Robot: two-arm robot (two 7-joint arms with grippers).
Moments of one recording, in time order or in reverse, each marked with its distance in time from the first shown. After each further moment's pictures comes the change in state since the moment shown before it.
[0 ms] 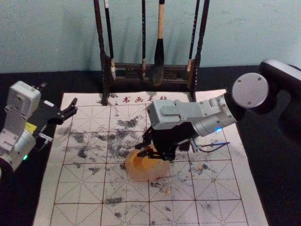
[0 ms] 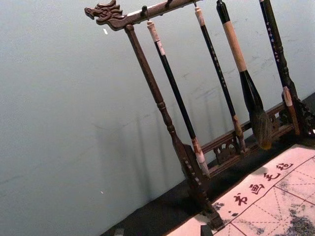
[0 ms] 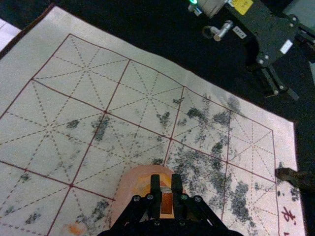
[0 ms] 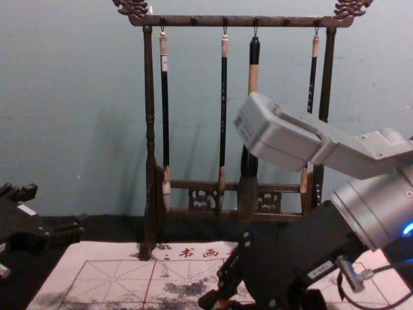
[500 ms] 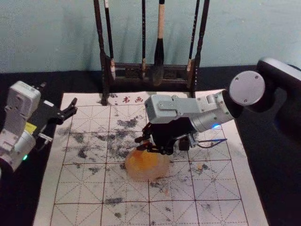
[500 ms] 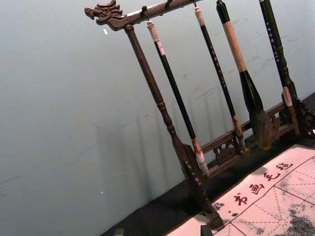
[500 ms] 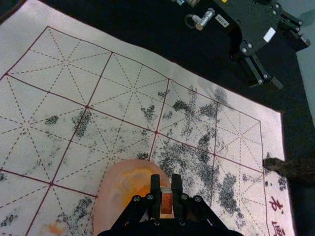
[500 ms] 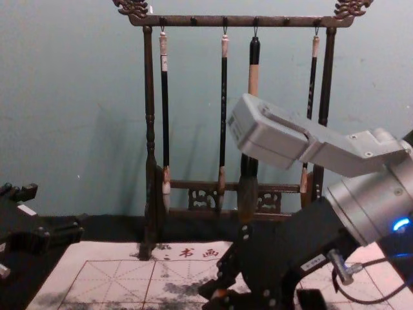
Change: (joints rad) left arm 0.000 0.000 0.000 0.000 0.000 0.000 0.000; right arm 0.009 -0.027 0.009 0.047 -0.019 0.005 -0.031
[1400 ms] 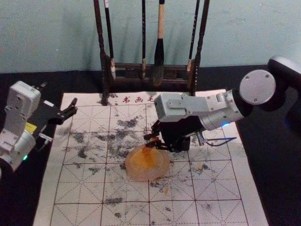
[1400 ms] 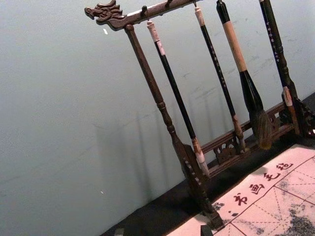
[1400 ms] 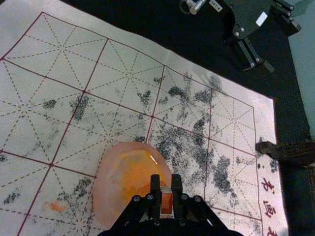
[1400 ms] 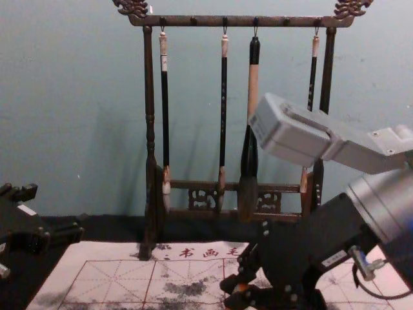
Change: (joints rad) left arm 0.000 0.000 0.000 0.000 0.000 0.000 0.000; right arm -0.013 0.039 0.023 -0.028 -0.016 0.009 -0.004
